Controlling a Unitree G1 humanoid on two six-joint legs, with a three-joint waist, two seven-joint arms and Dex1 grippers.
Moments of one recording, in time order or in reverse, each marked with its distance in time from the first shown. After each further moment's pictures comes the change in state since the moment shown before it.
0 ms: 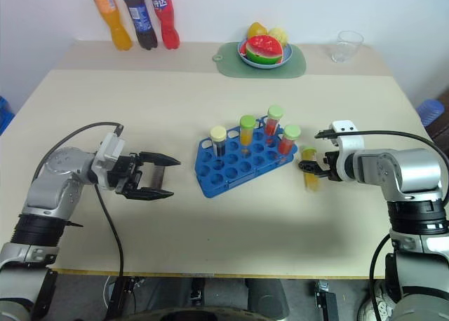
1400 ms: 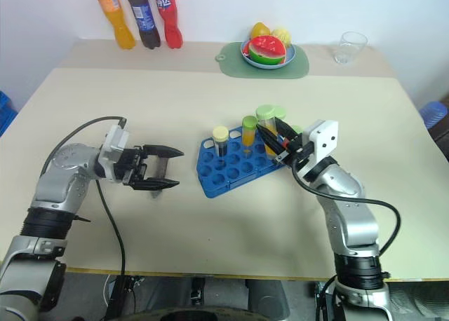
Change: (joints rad) left arm -0.056 -0.046 -0.003 0.072 0.010 -0.005 0.056; right arm 0.351 0.485 -0.043 -0.280 -0.172 -1.167 0.150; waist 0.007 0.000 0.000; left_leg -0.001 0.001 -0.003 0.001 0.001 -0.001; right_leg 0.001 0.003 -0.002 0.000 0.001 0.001
